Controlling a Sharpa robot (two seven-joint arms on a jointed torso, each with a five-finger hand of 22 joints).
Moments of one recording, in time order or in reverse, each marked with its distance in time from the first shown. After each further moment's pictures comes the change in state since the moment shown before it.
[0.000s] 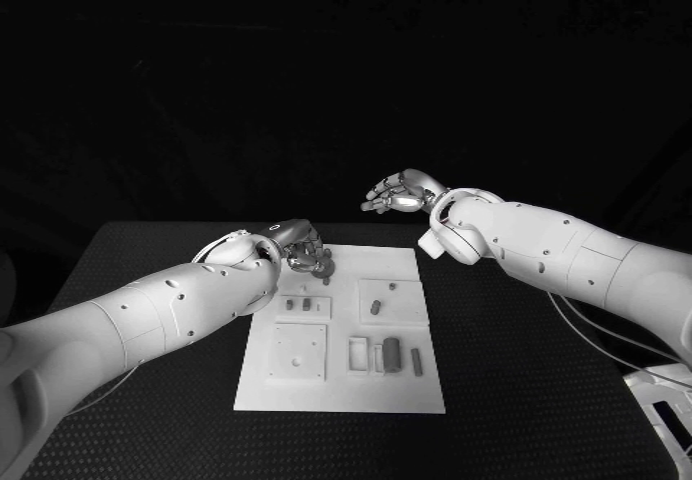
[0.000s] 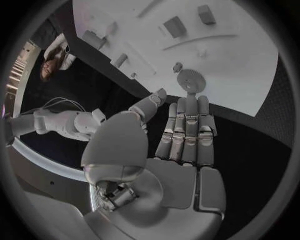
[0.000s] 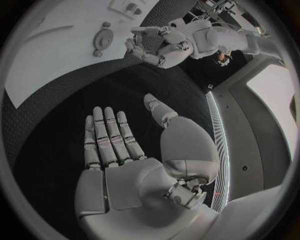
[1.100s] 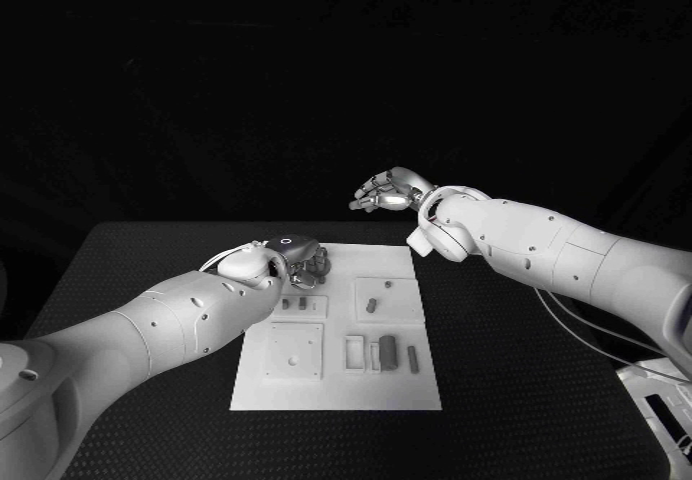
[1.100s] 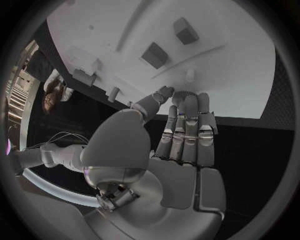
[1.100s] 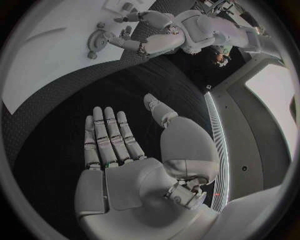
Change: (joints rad) left arm -0.043 0.084 -0.027 -0.126 -0.205 0.047 0.028; left_hand 0.048 0.008 -0.005 0.000 0.000 -0.058 -0.026 -0.036 -0.089 -0.049 0.006 -0.114 -0.081 0.053 -0.032 0.095 0.088 0.000 0.093 -0.033 0.023 0.069; right arm 0.000 0.019 0.000 -0.001 0.000 -0.001 0.001; right_hand 0.000 0.000 0.000 0.000 0.000 0.000 0.000 0.000 -0.001 0.000 0.000 -0.004 0.000 0.000 0.000 0.000 -0.002 0.000 0.000 0.000 -0.004 0.002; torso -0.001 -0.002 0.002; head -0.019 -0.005
